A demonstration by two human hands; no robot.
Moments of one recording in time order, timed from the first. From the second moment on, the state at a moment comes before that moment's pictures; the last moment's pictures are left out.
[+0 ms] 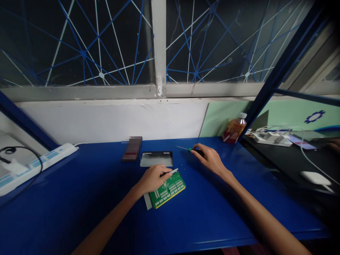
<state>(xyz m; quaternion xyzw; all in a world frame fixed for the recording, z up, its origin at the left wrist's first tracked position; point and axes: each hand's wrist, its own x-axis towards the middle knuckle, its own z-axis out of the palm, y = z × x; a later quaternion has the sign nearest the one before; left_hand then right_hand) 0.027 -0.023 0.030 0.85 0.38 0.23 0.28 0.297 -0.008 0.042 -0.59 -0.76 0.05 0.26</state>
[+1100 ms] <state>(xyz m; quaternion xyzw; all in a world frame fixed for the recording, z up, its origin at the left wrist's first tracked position) 0.064 -0.009 0.026 0.83 0.33 0.32 0.31 0.233 -0.021 0.066 -0.48 -0.73 0.17 0.46</state>
